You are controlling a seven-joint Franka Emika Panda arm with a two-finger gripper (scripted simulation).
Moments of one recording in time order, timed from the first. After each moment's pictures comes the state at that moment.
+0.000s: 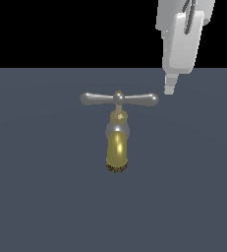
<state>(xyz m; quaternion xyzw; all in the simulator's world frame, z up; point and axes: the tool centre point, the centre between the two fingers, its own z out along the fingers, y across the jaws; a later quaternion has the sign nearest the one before) -0.113 -0.124 0.248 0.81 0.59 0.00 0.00</state>
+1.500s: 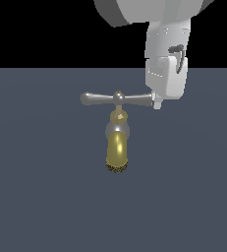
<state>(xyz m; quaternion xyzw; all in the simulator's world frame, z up) -0.065 -0.118 0.199 0.72 0.69 0.00 0.00</state>
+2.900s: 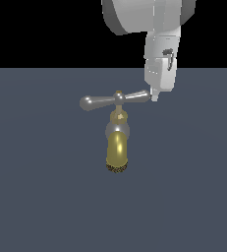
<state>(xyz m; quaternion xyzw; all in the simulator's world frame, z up) 0.008 -0.133 0.199 0.73 0.69 0.00 0.00</state>
